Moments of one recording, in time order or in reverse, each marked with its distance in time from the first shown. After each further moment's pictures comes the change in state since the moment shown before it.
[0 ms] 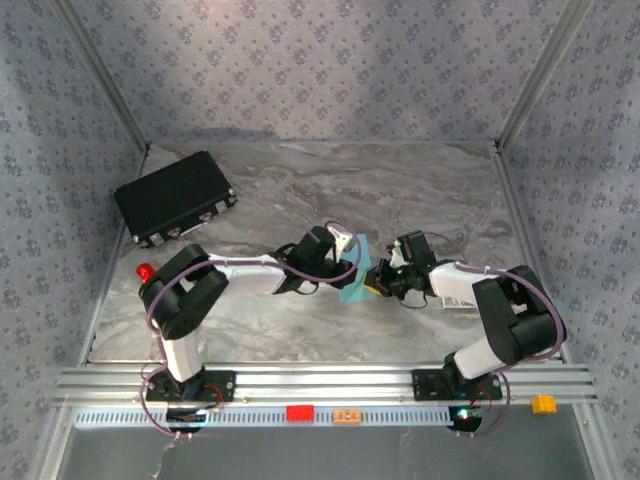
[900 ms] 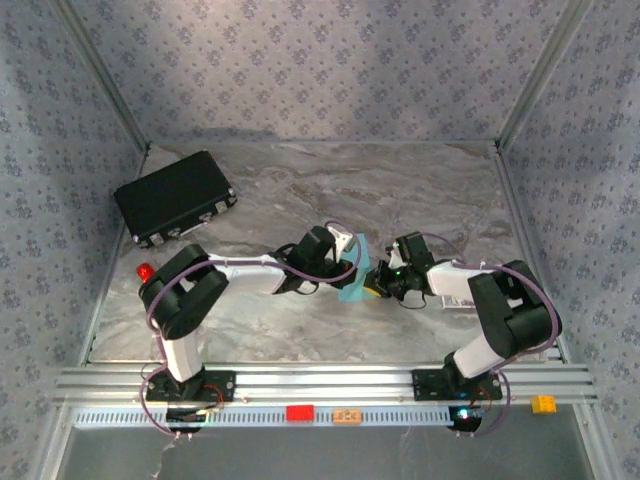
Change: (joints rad) left arm 0.000 0.000 0.000 0.000 -0.004 0.000; right arm 0.005 0.040 0.003 0.007 0.007 -0.011
